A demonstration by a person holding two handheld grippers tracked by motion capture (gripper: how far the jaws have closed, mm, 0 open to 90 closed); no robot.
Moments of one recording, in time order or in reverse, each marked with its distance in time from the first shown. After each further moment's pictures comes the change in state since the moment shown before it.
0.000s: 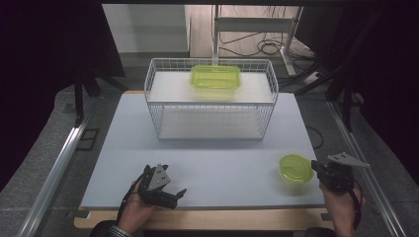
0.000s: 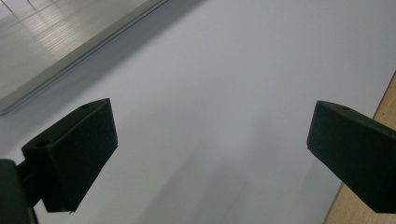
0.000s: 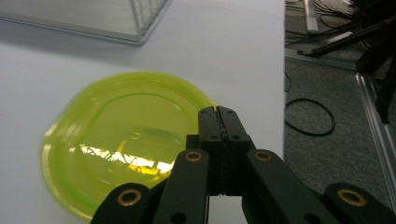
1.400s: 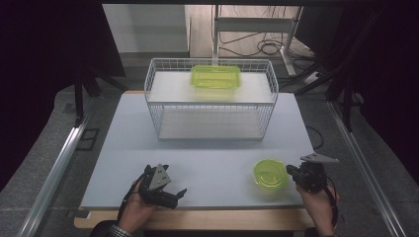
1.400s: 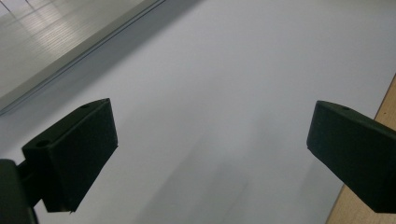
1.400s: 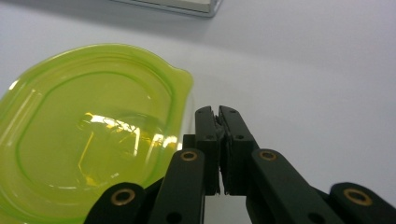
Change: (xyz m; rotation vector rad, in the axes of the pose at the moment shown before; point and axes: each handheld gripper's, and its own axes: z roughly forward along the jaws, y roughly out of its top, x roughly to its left) left arm 0.000 0.000 0.002 0.004 -0.002 -0.001; right arm 0.048 0.000 0.032 0.109 0.145 0.001
